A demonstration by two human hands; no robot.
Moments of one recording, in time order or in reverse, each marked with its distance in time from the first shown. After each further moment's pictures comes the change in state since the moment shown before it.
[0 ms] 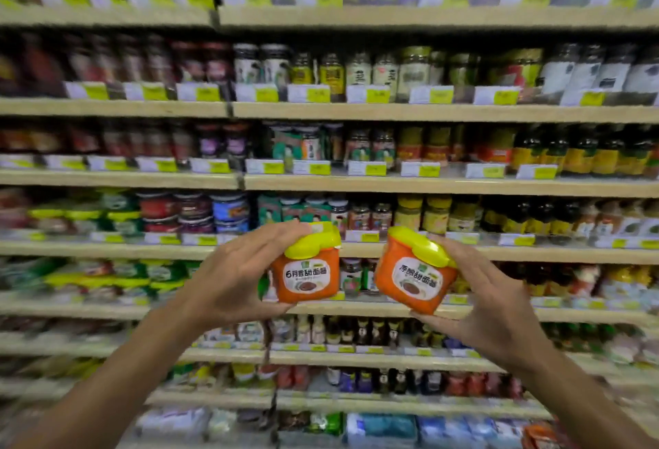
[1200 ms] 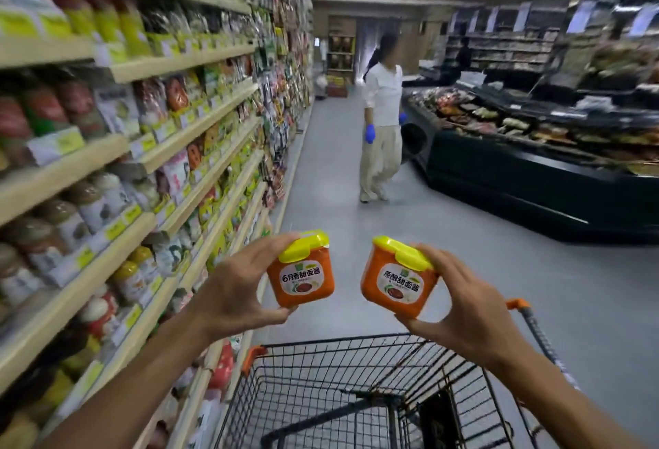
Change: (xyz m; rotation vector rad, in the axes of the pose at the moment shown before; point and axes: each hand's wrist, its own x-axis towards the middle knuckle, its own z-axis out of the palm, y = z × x) left_hand 0.477 0.443 0.412 -1.165 -0.149 1.119; right_hand -0.288 0.166 -0.258 -1.005 0.111 1.193
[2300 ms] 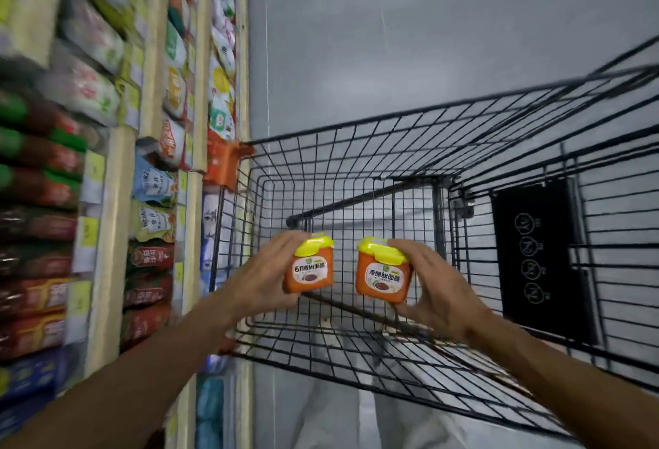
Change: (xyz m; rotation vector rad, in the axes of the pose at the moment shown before) left_hand -0.282 -0.171 0.385 -0.348 -0.798 -0.437; right_hand -0.281 0.053 0.408 0.433 -0.734 0.518
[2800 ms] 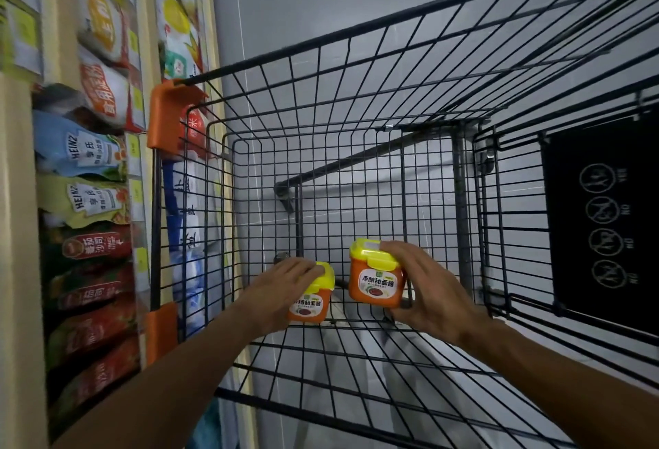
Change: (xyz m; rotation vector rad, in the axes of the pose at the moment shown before) left_hand 0.012 -0.078 0.146 0.359 -0.358 0.075; right_hand 0.005 0.074 0.116 0.086 -0.047 0.008
